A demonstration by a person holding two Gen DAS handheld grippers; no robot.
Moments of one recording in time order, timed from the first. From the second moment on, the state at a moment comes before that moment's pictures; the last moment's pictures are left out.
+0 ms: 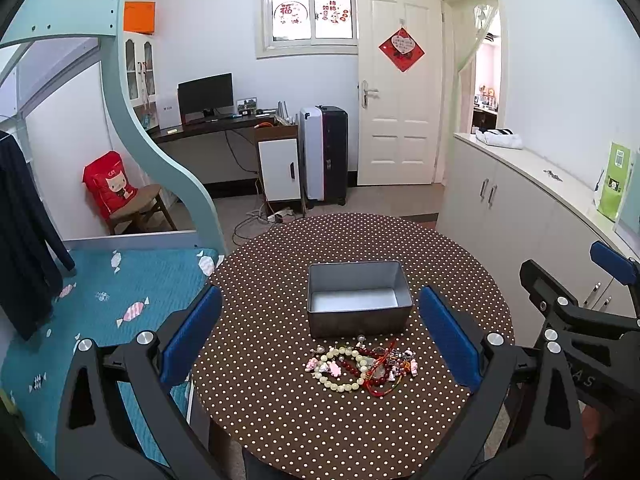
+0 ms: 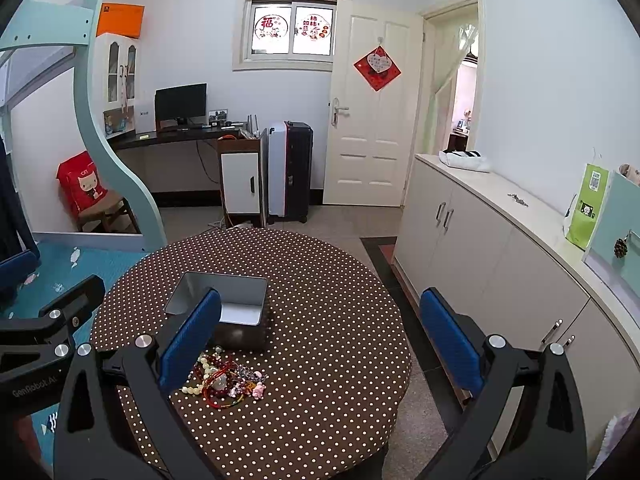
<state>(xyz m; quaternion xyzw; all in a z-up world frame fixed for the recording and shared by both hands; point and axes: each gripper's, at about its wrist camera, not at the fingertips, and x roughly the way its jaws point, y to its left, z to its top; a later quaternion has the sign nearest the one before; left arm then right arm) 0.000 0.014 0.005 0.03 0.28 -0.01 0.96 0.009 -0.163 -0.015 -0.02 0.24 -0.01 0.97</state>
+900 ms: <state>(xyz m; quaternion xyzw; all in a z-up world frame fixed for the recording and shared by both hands) 0.071 0.054 -0.107 0.00 0.44 0.00 0.90 0.079 -0.149 -0.119 0.00 0.42 0.04 0.90</state>
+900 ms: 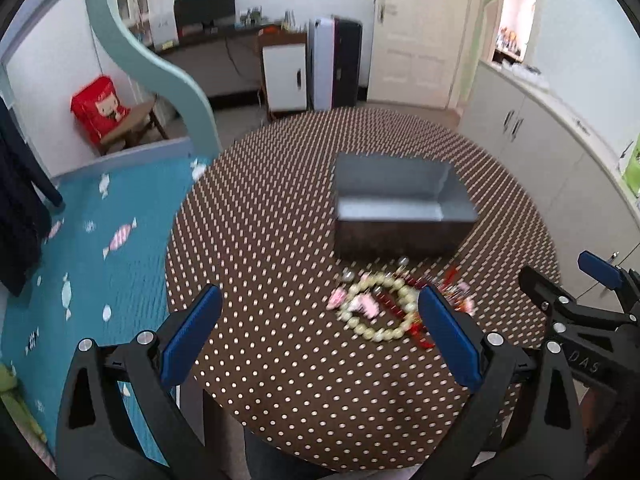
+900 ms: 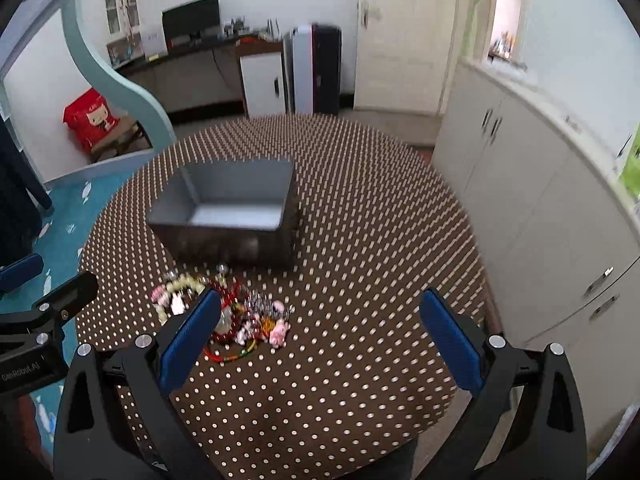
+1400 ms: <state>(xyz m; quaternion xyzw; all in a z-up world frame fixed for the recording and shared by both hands) 0.117 0.070 -0.184 0.00 0.54 0.01 0.84 0.110 -0.156 -0.161 0.02 0.49 0.04 0.87</state>
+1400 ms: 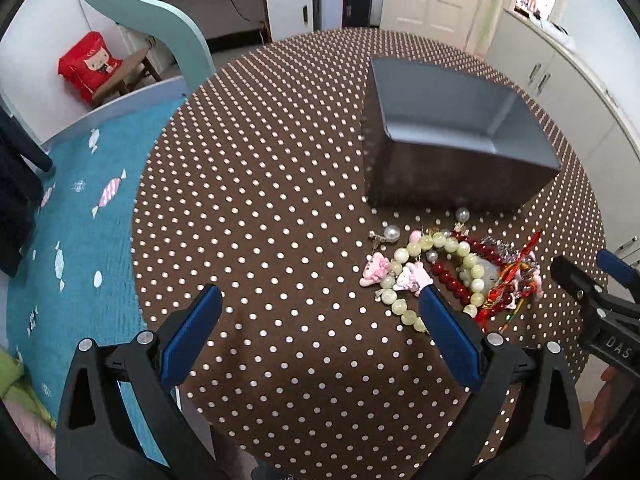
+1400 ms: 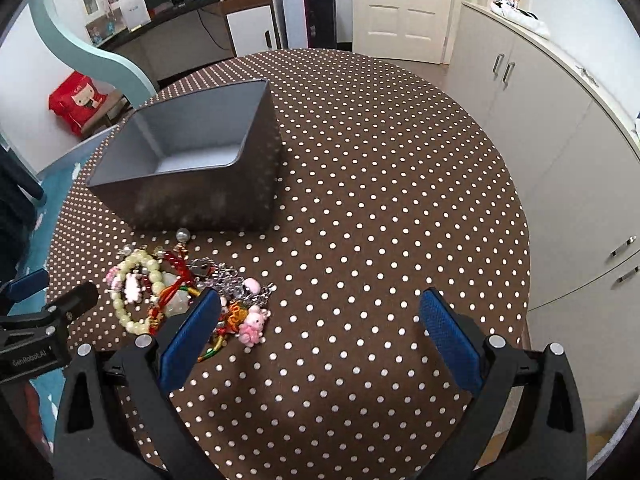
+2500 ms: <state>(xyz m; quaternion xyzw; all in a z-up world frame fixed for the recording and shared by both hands) 0.135 0.088 -0.184 -0.07 0.54 -0.11 0.83 0.139 -0.157 -0.166 0.02 0.49 0.05 0.87</state>
